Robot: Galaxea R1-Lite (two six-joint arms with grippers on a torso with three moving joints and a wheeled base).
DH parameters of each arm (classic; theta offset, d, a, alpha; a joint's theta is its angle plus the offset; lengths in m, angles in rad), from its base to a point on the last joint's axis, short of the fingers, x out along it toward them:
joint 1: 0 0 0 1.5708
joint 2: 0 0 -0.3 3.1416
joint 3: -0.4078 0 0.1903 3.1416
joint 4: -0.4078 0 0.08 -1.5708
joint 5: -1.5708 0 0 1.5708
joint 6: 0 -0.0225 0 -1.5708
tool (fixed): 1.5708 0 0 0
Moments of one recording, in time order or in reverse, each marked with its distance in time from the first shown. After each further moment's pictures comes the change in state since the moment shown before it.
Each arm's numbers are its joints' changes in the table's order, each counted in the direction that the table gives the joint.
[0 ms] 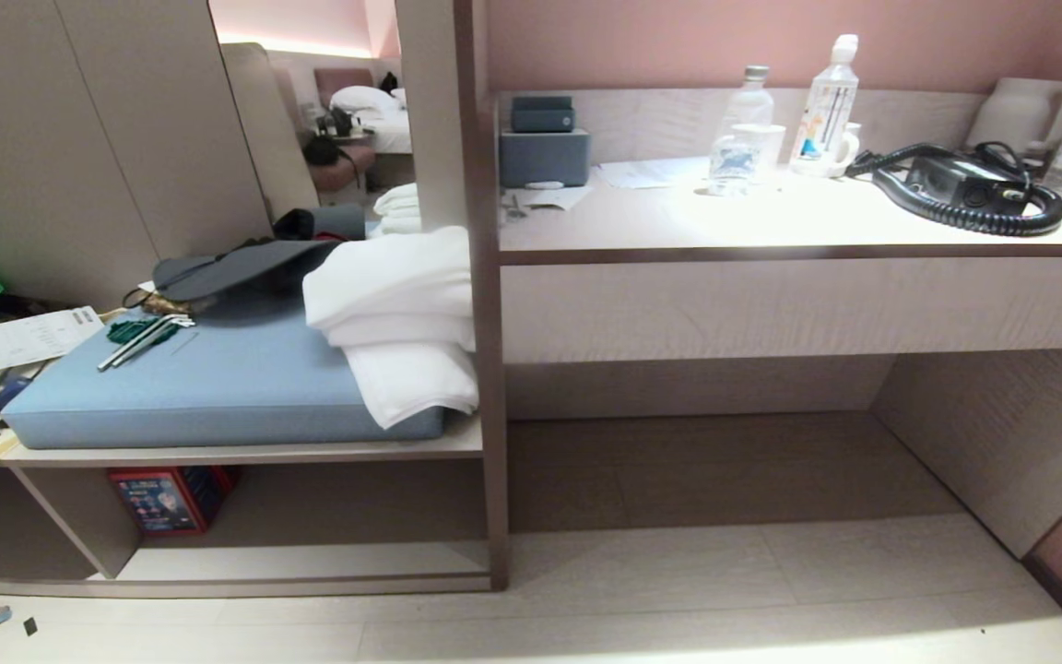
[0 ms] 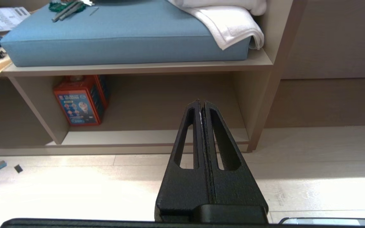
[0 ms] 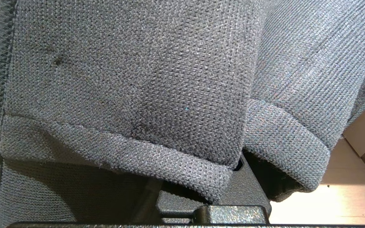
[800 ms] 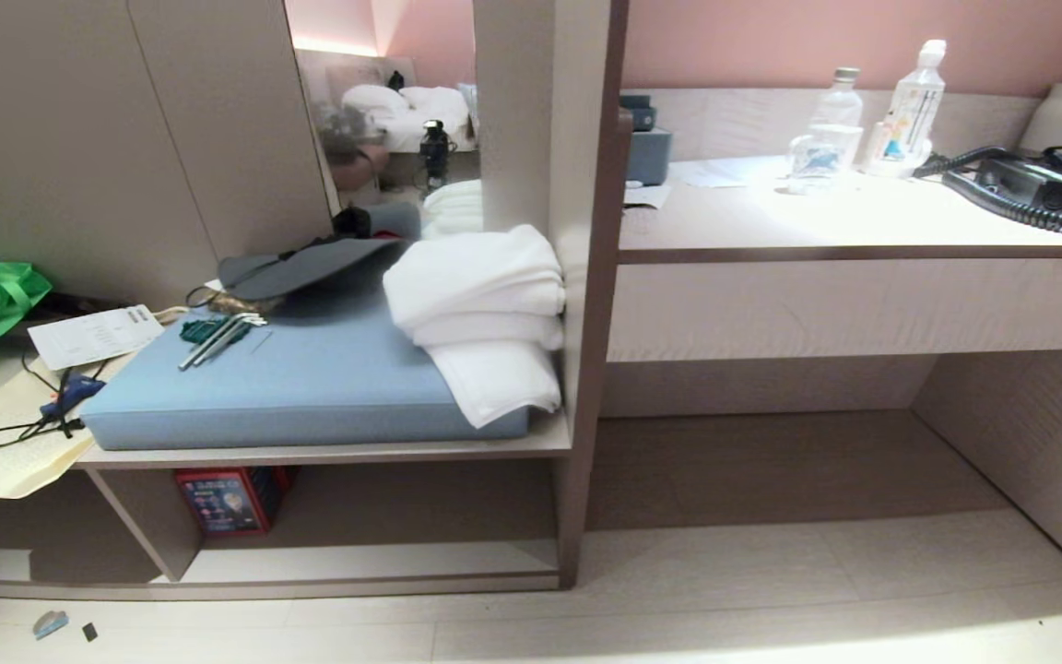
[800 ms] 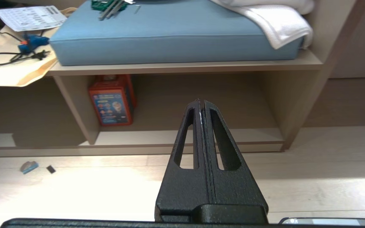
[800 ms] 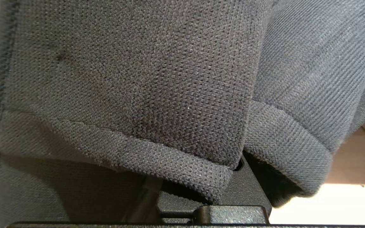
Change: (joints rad) left arm 0.000 0.000 0.000 -0.001 0.000 0.000; right arm 0.000 0.000 0.000 0.001 0.001 -0.001
